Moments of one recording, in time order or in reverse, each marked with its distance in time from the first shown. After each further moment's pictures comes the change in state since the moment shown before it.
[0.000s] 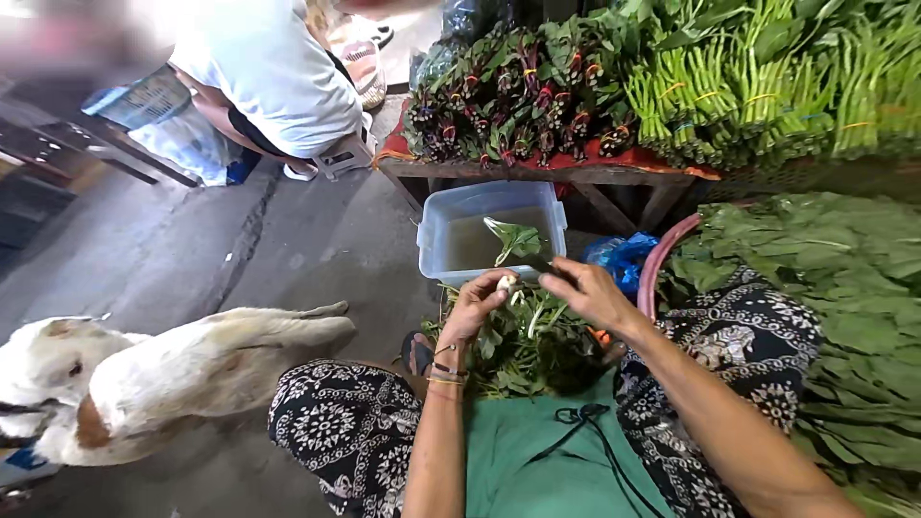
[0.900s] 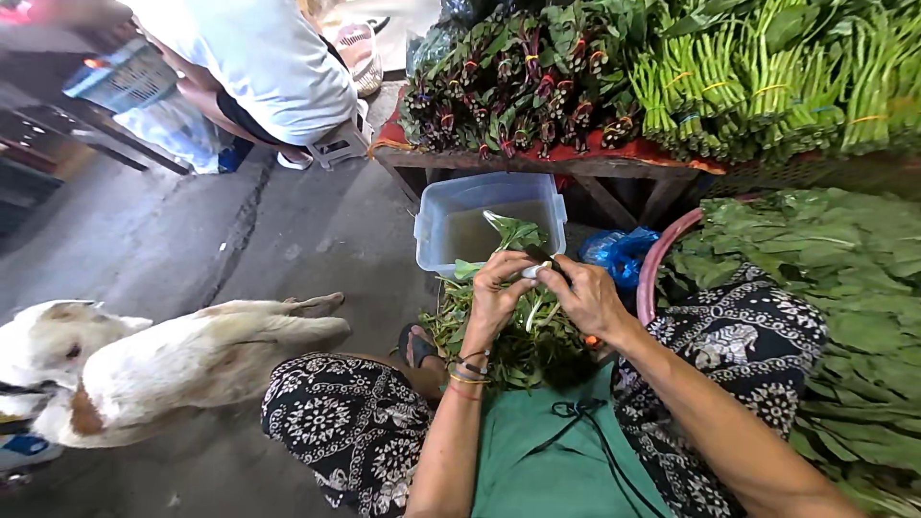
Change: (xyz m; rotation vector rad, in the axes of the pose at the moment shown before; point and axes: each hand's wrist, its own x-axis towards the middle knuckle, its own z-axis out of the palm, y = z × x) left_hand 0.015 0.019 0.053 0.334 0.216 0.313; right_hand -0.007 -0.008 0.020 -0.171 0.259 -0.078
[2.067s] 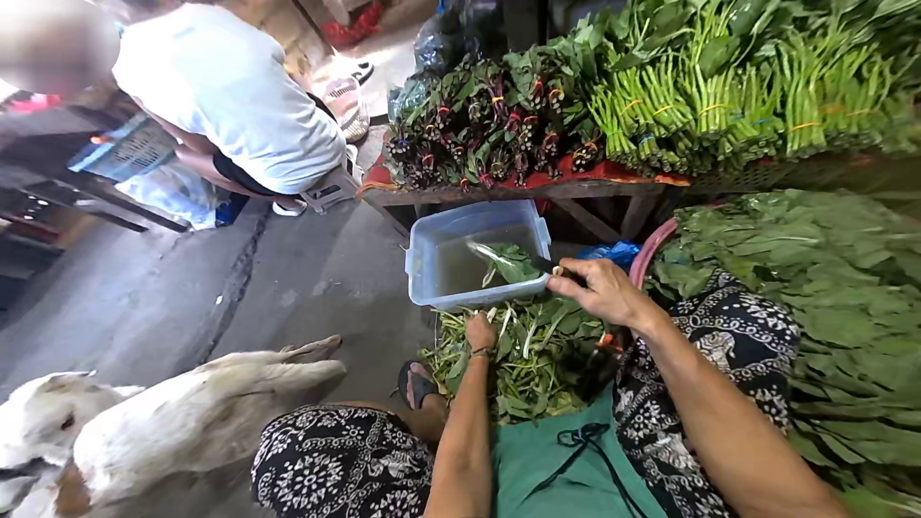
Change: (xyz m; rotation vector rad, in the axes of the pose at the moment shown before) left_hand -0.025 -0.184 -0.004 0.967 -0.296 -0.998; right_hand 0.026 0.039 -0.057 0.058 -0.236 0.061
